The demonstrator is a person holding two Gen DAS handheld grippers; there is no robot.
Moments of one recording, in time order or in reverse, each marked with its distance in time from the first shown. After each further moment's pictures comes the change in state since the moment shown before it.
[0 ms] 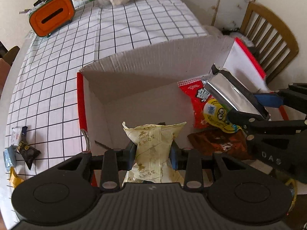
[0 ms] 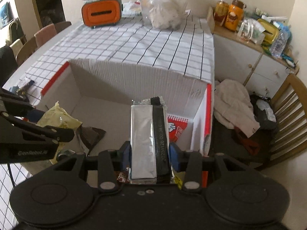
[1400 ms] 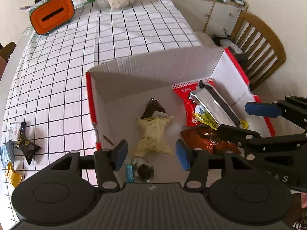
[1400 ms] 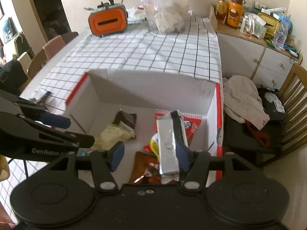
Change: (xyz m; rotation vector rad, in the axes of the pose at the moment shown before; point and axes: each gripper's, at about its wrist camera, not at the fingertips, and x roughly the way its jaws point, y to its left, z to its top) left arm -0.039 0.026 -0.008 -0.031 -0.036 -0.112; right arm -0.045 0.014 -0.001 0.092 -0.051 0.087
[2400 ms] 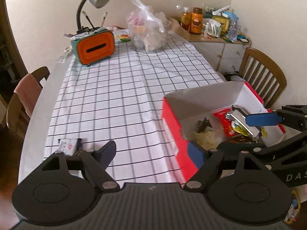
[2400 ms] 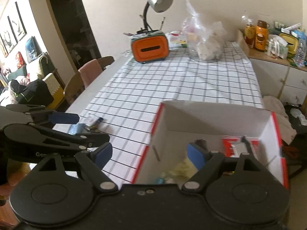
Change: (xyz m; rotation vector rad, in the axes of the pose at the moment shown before) left arm -0.088 0.121 -0.061 0.009 -0.292 0.058; right arm -0.024 0.129 0.015 0.011 -0.140 0.140
